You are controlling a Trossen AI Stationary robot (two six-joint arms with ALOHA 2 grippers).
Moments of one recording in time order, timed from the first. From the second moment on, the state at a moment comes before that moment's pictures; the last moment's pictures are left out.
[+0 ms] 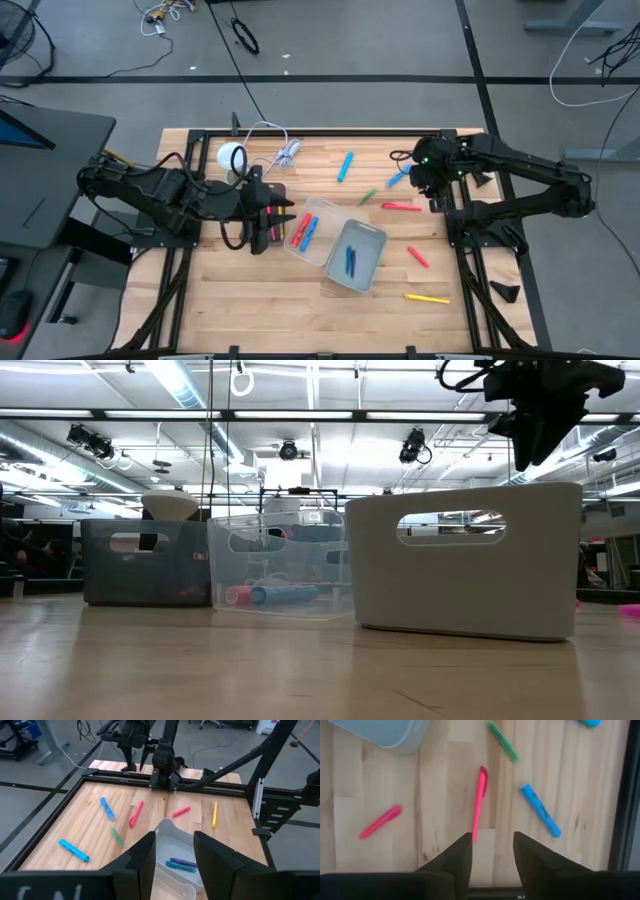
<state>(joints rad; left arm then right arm) -0.33 1.28 1.48 -0.64 -0.43 -0.25 -0.32 1.07 1.13 -1.36 -0.01 -0.40</state>
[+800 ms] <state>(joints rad) -0.33 1.28 1.48 -0.64 -0.43 -0.24 -0.41 1.09 0.66 -1.04 -0.02 -0.42</state>
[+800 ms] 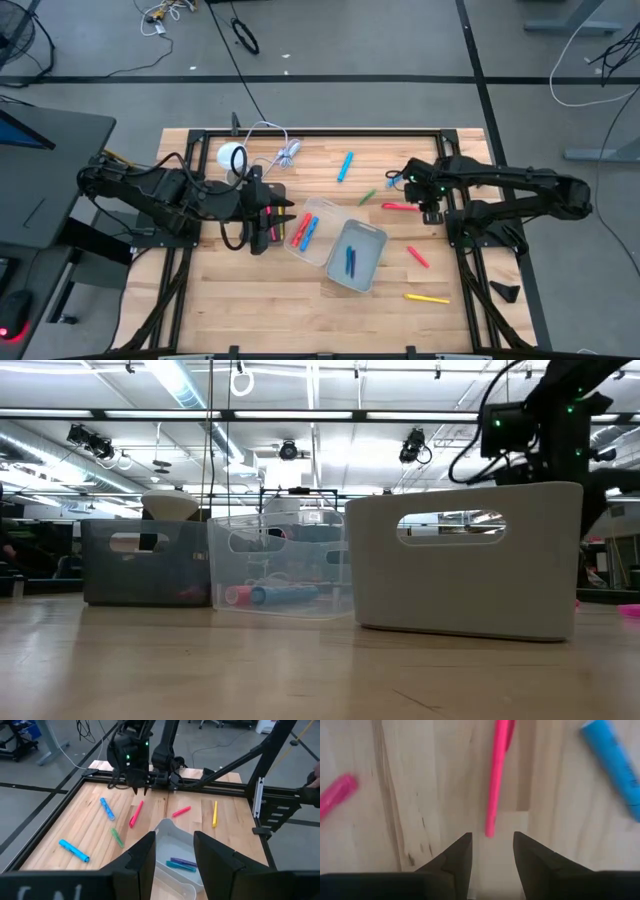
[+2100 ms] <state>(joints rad) -0.33 1.28 1.48 -0.64 -0.40 -0.25 -0.37 1.53 0.69 -0.85 0.03 -0.43</state>
